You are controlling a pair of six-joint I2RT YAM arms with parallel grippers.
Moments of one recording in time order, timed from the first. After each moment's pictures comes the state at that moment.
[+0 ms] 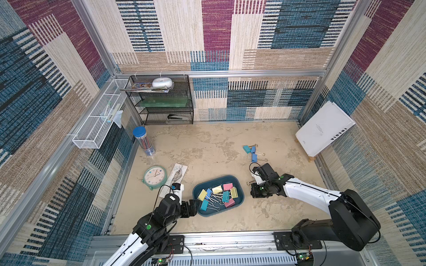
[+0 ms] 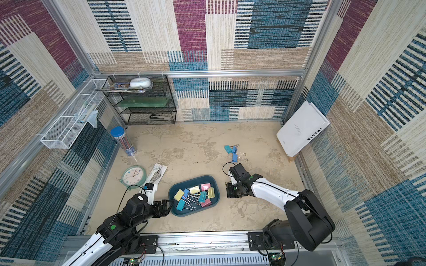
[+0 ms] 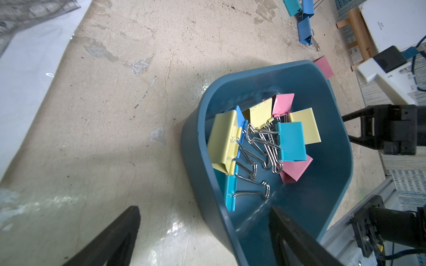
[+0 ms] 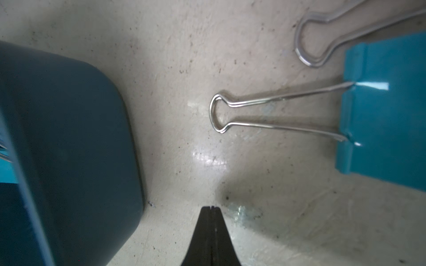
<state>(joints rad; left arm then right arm) -0.61 0.35 0.23 -0.59 0.06 -0.68 0.57 1.38 0.64 -0.44 -0.21 0.45</state>
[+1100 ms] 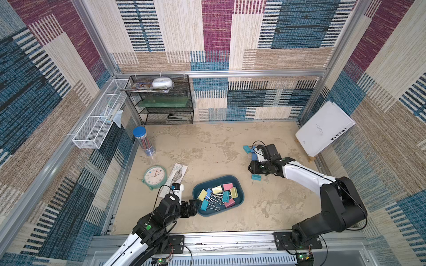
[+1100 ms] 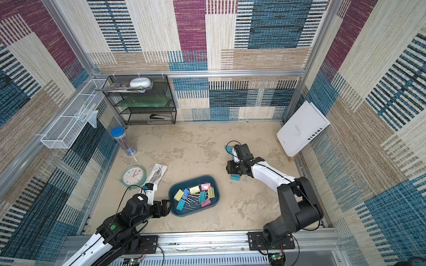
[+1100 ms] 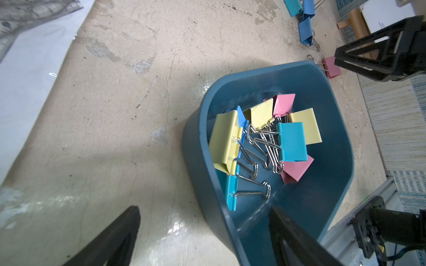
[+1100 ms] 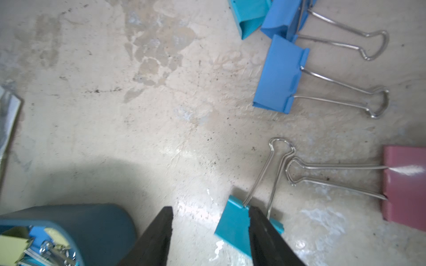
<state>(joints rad) -0.61 0.34 0.23 -0.60 0.06 -0.68 0.39 1.48 0.87 -0.37 -0.15 0.35</state>
